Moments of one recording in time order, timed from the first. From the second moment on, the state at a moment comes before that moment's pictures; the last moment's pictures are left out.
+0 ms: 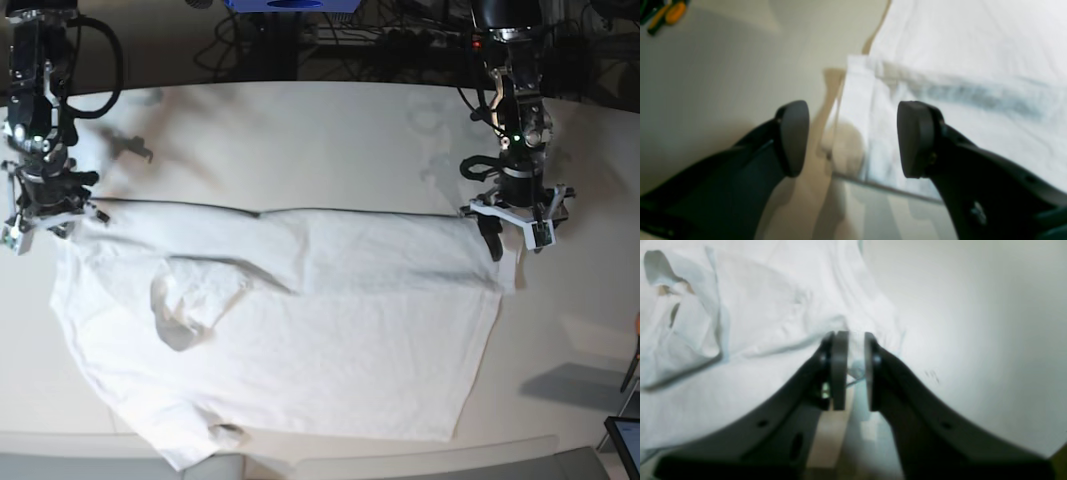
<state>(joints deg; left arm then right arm) 12.0 -13.6 -14.3 90.9 -8.5 0.3 13.9 -15.8 21.4 7.8 111.1 25.3 -25.2 -44.9</state>
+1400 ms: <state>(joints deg) 10.1 -15.7 -13.4 89.2 -8.3 0.3 13.9 -15.4 18.3 10.2 105.3 24.7 -9.1 -41.9</state>
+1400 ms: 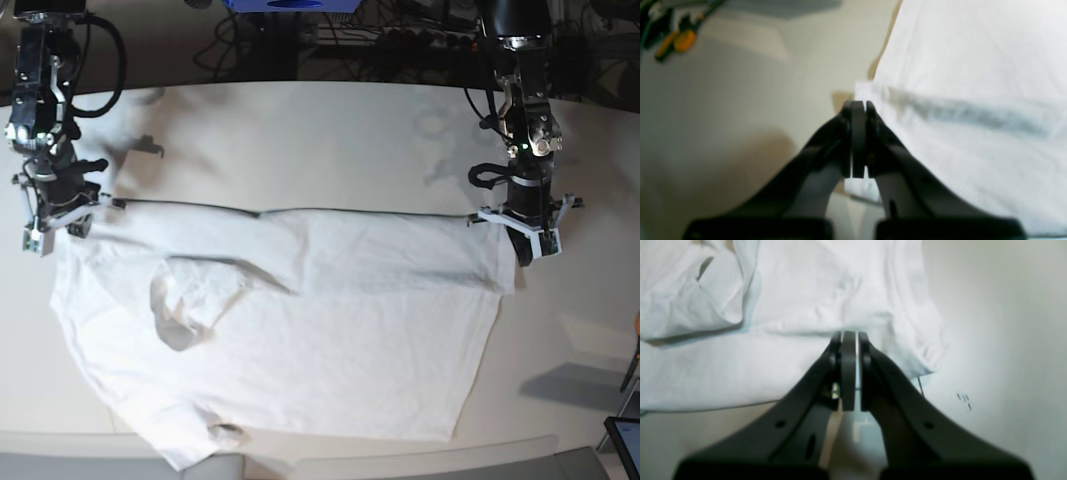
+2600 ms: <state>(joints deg) 8.3 -15.7 -13.1 90.4 1.6 0.3 11.2 -13.2 20.8 10.4 105.6 24.4 -9.6 -44.8</state>
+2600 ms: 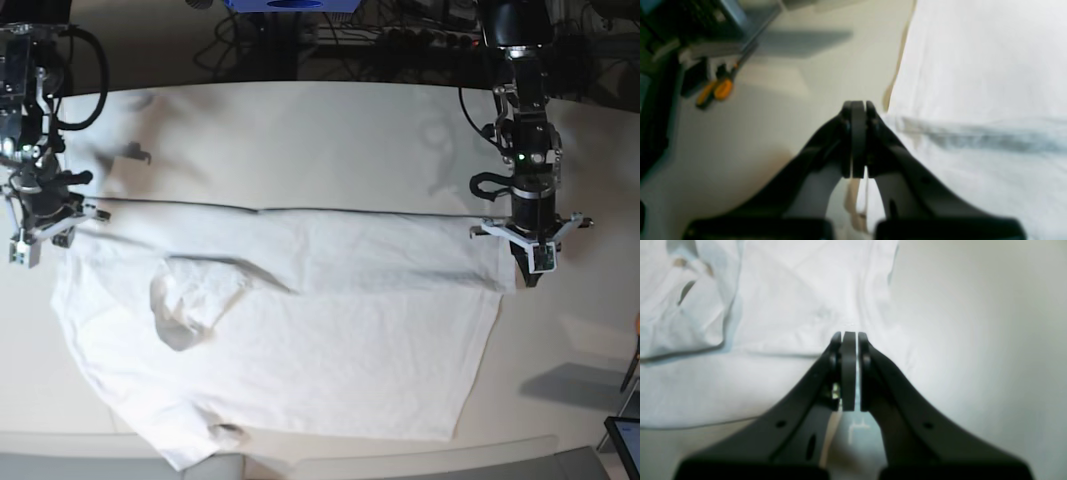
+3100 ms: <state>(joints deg) 4.2 -11.6 -11.0 75.2 2.0 0.3 10.3 -9.6 18.1 10.1 93.6 24.6 -9.2 -45.2</state>
